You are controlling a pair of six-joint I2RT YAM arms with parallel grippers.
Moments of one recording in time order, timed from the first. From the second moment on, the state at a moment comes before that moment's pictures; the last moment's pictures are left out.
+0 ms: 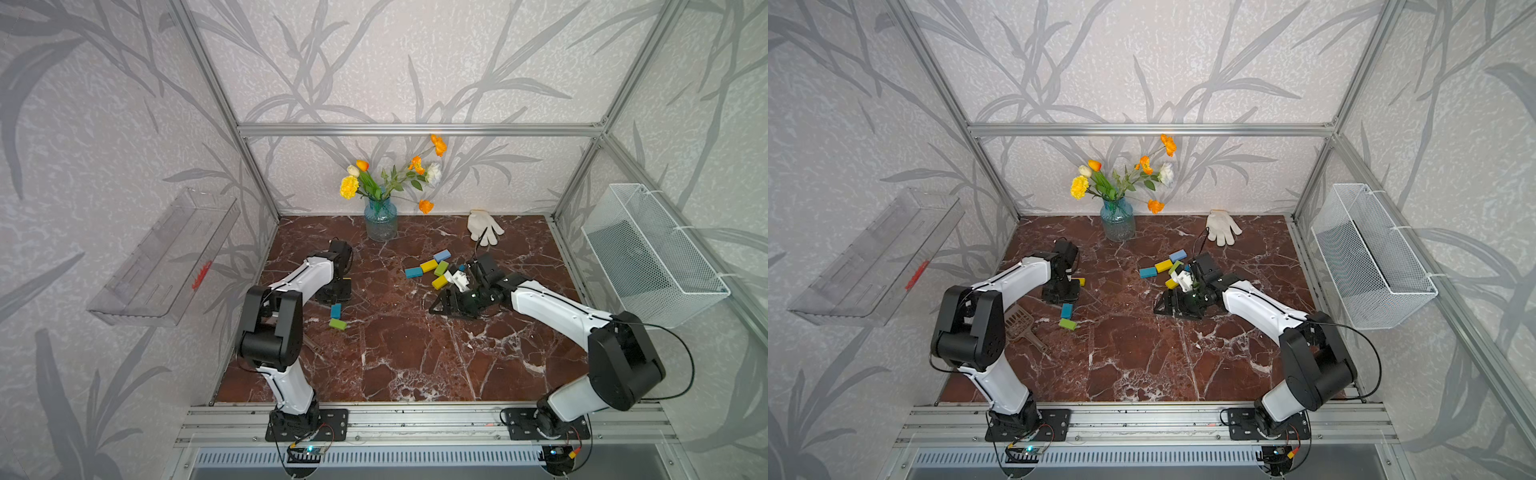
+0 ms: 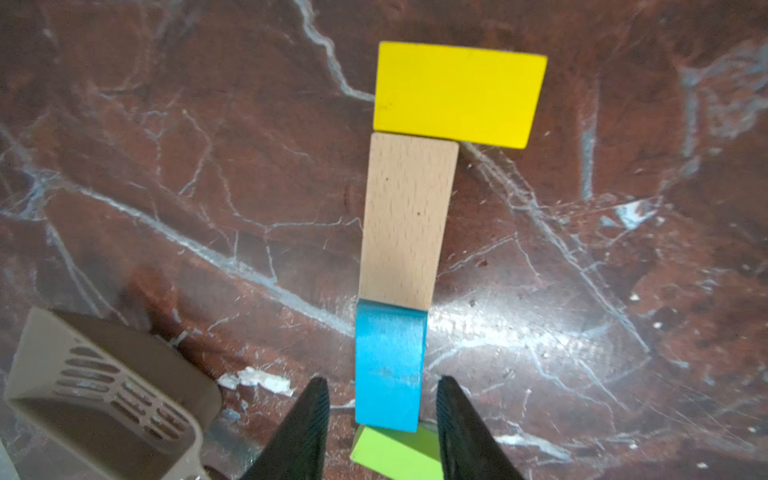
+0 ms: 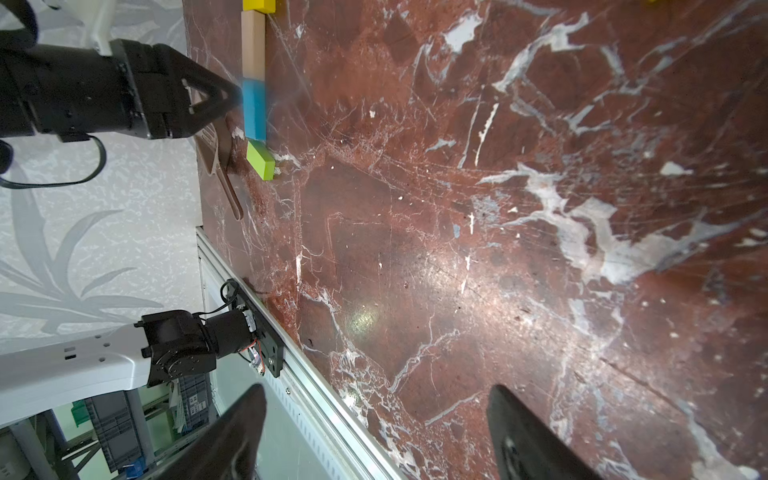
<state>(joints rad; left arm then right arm) -0.16 1.73 1.19 -0.88 -0.17 -0.27 0.50 1.54 1.00 -0.53 -0.65 0.52</state>
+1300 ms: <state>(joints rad) -0.15 1.37 0.73 -0.85 0.08 -0.97 0.51 1.54 1.01 -0.58 -0.63 0.42</state>
